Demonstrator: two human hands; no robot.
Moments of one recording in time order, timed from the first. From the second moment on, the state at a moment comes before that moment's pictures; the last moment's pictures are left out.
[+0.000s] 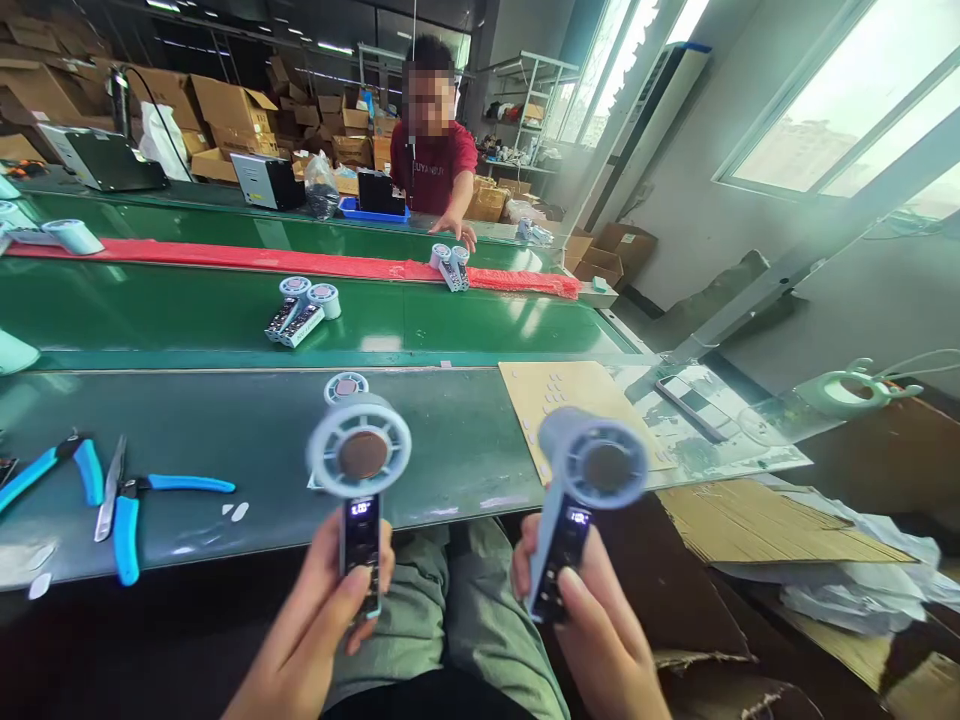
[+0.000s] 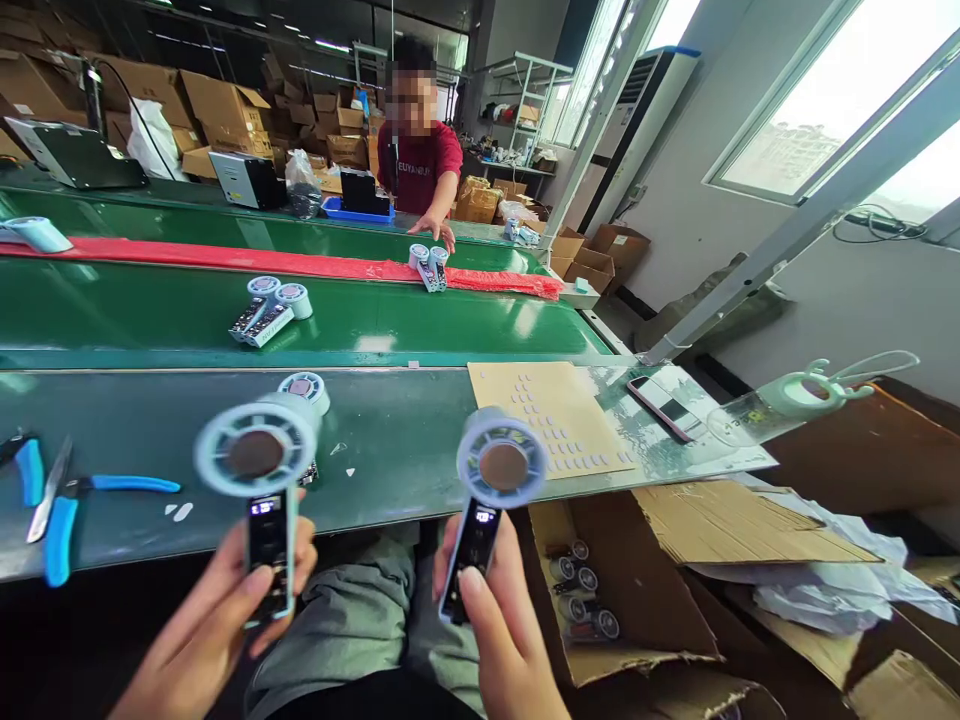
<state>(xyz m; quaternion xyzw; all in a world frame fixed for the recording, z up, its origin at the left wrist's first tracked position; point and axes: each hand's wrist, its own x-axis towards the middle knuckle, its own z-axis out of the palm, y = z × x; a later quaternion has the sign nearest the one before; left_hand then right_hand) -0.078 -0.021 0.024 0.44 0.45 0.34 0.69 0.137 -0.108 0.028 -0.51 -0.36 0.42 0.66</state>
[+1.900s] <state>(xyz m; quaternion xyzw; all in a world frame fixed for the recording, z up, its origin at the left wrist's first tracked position) -0.025 -0.029 -0.014 0.41 0.40 0.28 0.77 0.115 -0.093 -0.025 -0.56 -0.26 0.50 0.61</state>
